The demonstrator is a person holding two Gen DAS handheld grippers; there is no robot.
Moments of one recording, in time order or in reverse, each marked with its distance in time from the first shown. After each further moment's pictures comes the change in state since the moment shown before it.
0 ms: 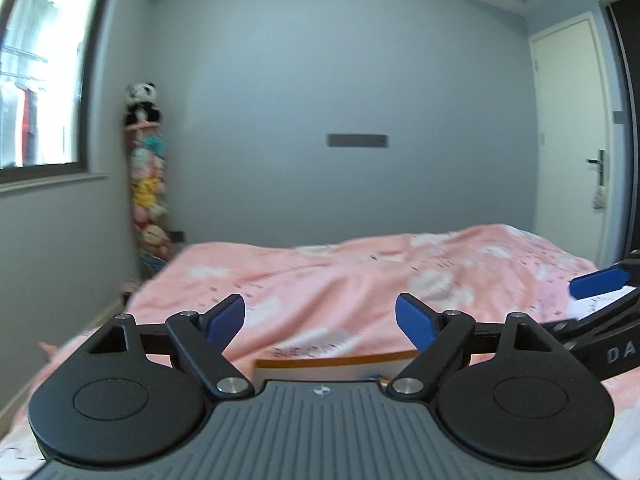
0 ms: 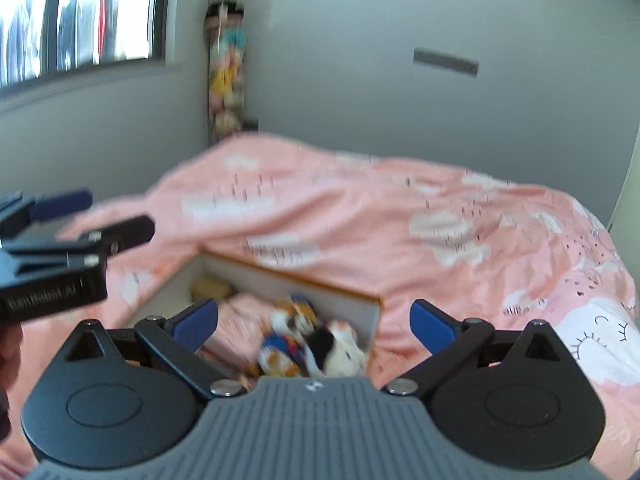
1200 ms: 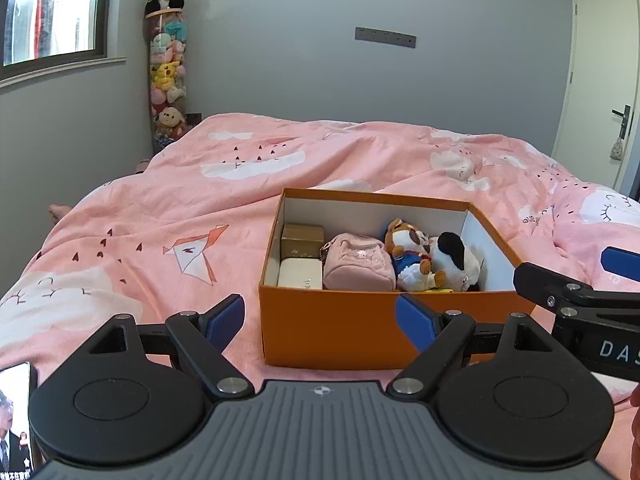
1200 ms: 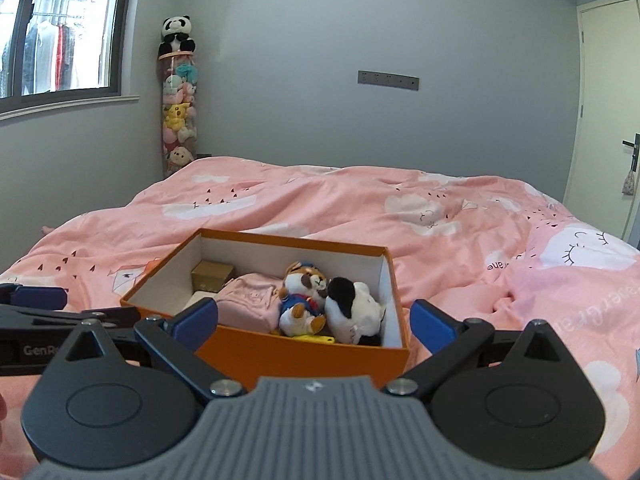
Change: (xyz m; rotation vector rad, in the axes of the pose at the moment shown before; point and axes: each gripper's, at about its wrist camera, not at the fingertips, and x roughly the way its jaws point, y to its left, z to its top) left arm -0.020 0.031 -0.093 -0.098 0.337 0.014; right arm -0.001 0.076 -0.108 0.095 -0.100 -0.167
